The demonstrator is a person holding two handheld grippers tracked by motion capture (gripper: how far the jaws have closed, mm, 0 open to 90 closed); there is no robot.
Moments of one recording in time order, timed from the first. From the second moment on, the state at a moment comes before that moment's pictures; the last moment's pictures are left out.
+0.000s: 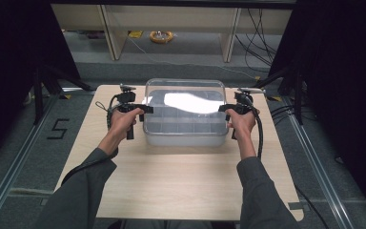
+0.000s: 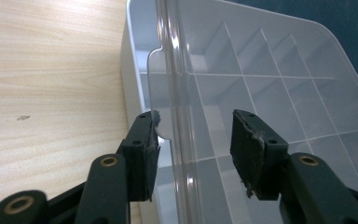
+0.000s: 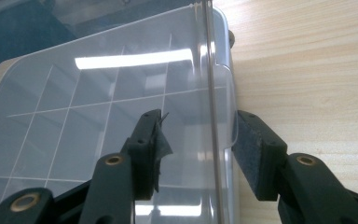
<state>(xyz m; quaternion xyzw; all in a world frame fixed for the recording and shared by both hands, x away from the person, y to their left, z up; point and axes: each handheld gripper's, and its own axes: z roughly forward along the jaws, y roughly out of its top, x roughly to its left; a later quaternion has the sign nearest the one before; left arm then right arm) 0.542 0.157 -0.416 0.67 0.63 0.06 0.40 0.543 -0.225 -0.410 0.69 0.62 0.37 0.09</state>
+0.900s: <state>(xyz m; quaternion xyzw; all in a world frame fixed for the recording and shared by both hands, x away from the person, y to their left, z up) 0.549 0.158 -0.440 0.66 0.65 0.03 0.39 0.547 -0.223 -0.432 0.70 0.62 0.36 0.08</state>
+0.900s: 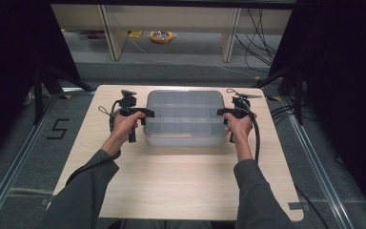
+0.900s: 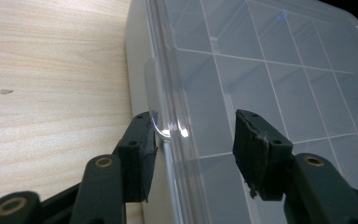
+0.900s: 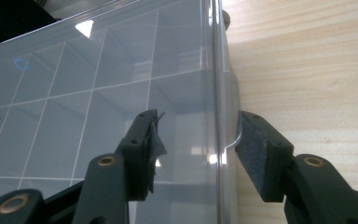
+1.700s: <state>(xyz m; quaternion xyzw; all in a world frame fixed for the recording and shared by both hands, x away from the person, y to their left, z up) 0.544 0.165 -0.438 0.65 0.65 0.02 0.41 0.544 -0.227 -0.425 0.69 0.62 0.36 0.07</state>
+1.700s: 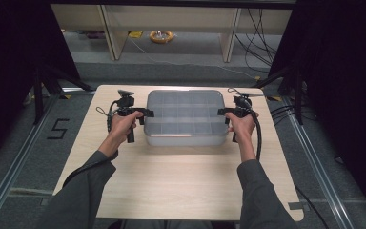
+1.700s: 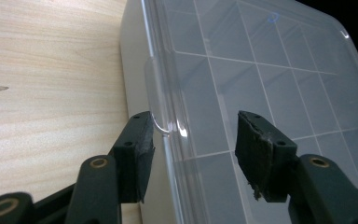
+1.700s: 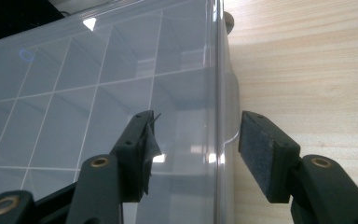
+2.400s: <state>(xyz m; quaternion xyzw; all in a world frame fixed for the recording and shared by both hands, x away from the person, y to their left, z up) 0.550 0.158 -0.439 0.66 0.64 0.05 0.39 0.550 -0.225 -0.433 0.67 0.64 0.35 0.12</state>
